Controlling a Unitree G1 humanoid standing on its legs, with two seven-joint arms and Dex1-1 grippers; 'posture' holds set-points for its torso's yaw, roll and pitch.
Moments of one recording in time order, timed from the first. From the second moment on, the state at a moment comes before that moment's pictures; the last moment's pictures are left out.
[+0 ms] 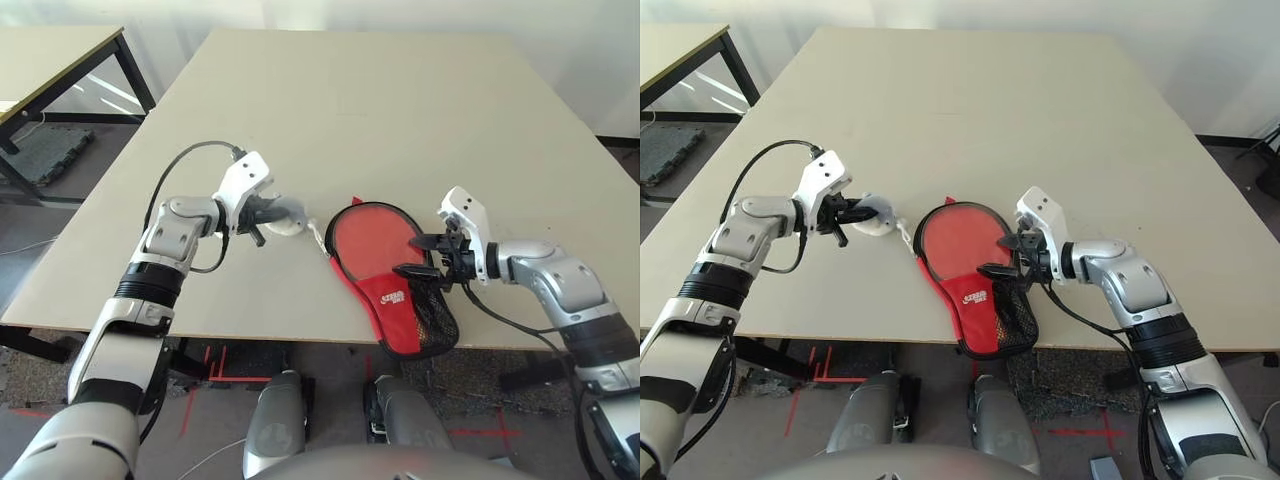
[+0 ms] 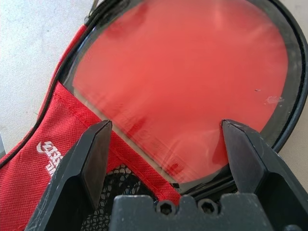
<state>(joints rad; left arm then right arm) -0.73 0.51 -0.18 0.59 -0.02 0.23 -0.89 -0.37 -0.61 0.18 0.04 0.33 0.70 0.95</state>
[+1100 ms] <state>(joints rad) -1.23 0.20 -0.31 1.30 0.35 -0.24 -0.43 -0.26 -0.56 0.13 -0.11 0.35 0.73 0.86</state>
